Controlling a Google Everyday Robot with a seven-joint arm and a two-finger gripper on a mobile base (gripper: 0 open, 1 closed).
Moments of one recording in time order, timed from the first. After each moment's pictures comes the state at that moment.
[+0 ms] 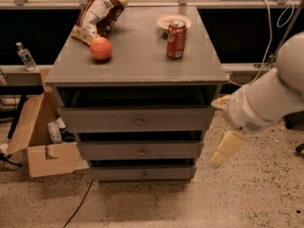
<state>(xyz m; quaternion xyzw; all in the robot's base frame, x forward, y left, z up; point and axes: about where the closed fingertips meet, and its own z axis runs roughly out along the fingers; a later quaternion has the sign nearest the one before) 0.452 -0.153 0.814 -0.61 0.76 0.09 0.22</state>
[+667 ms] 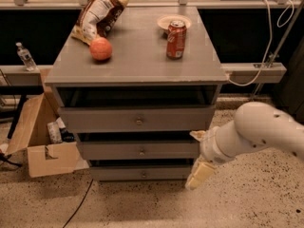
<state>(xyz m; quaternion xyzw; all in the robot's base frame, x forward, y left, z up) 0.465 -0.123 0.663 -0.61 0.74 0.13 0.24</state>
